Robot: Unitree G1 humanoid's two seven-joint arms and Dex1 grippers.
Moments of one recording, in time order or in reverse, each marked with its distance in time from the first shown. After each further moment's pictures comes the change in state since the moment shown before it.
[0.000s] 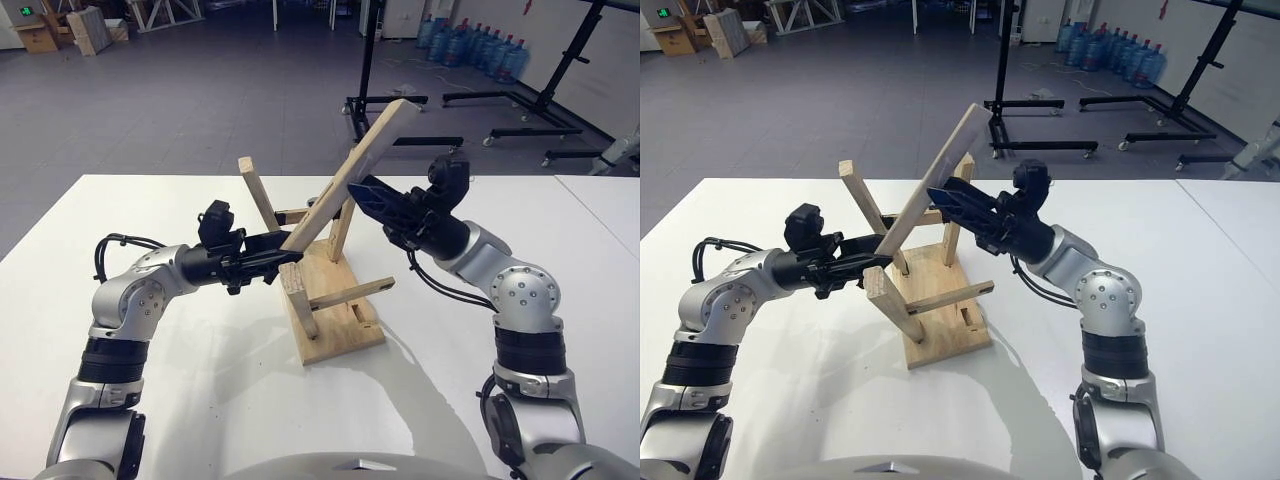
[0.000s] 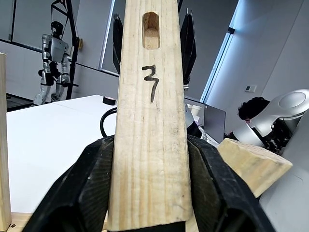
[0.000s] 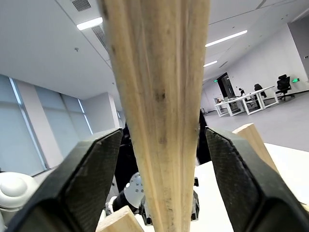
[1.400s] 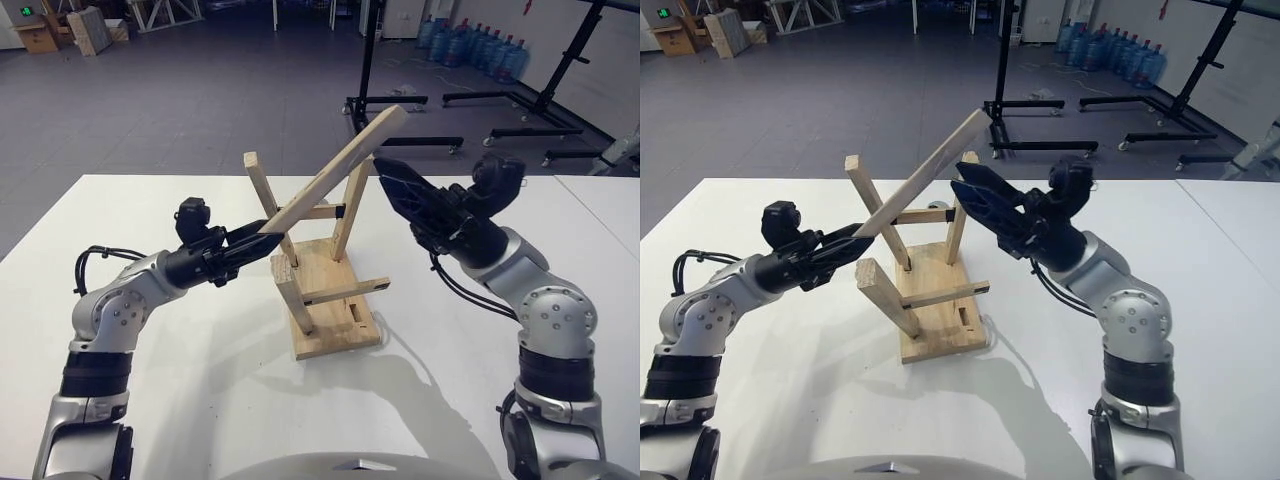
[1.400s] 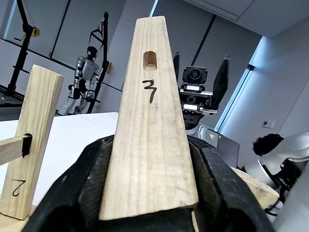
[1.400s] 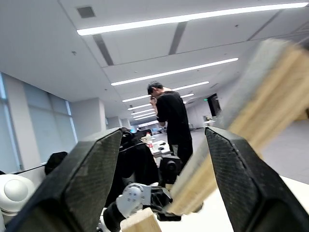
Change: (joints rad) left arm 0.039 0.036 0.054 0.003 -0.171 0.042 0.144; right arm 0.087 -0.042 -0.030 -0.167 0.071 -0.114 -0.060
